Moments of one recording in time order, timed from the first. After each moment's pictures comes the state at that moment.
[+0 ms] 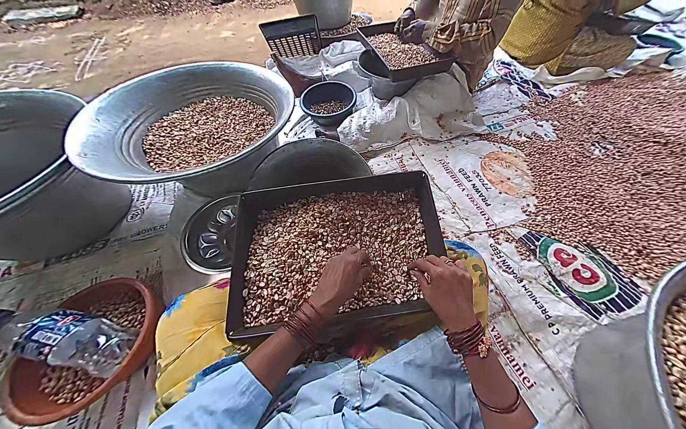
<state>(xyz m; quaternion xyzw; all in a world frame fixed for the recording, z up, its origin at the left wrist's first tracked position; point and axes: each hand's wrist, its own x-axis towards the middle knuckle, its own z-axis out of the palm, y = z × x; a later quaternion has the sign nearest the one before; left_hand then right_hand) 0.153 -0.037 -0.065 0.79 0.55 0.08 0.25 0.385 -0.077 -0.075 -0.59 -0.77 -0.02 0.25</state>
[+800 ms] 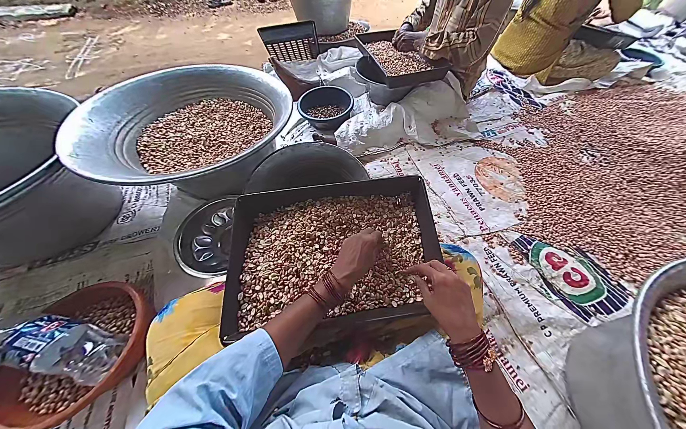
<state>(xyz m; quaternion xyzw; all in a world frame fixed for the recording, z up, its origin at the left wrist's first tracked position) 0.189 0.012 -0.059 0.81 0.53 0.09 0.23 0.385 -0.090 -0.052 -0.62 -0.74 0.10 0.25</state>
